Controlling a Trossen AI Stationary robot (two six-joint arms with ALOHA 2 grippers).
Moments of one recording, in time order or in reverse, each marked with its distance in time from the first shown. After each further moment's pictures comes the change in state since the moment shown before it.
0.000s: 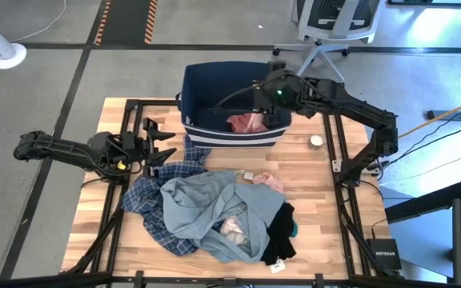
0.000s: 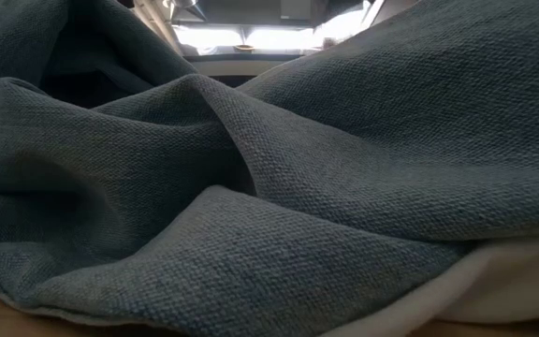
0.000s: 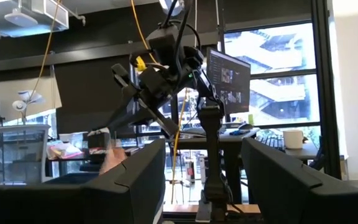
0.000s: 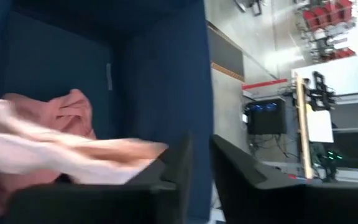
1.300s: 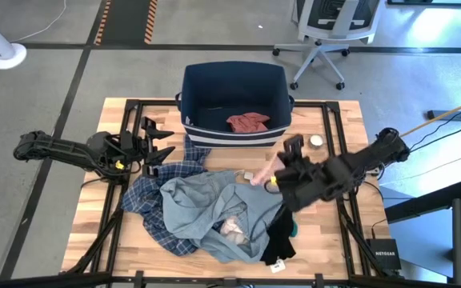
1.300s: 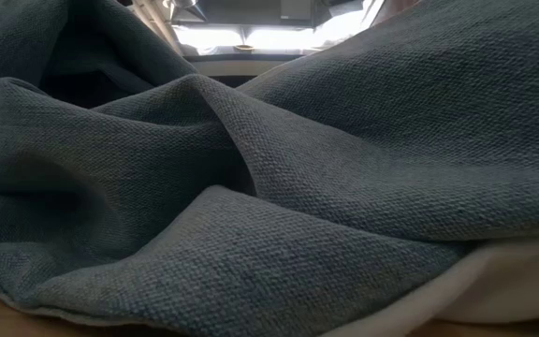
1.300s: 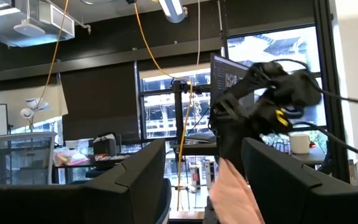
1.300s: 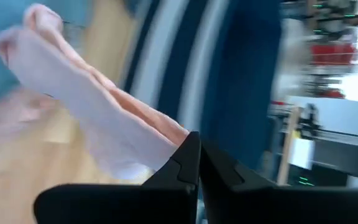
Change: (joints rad) left arm 0.000 0.000 0.000 0.026 -0.012 0.026; right arm 0.699 -0.033 -0.161 -0.538 0.376 0.616
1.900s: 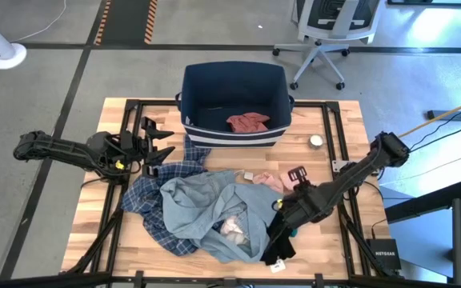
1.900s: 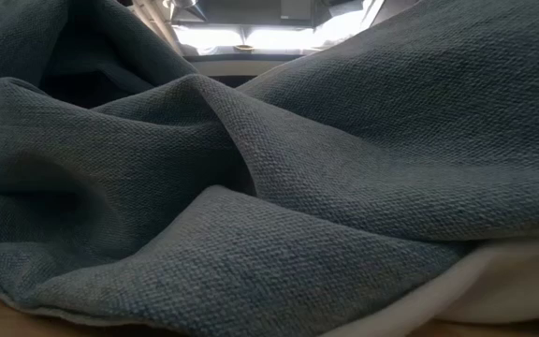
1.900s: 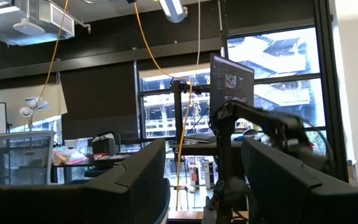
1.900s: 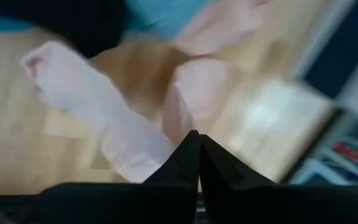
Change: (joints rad) left arm 0.000 0.000 0.000 -0.001 0.000 -0.008; right arm 0.119 0.012 -0.514 0.090 -0.535 0.307
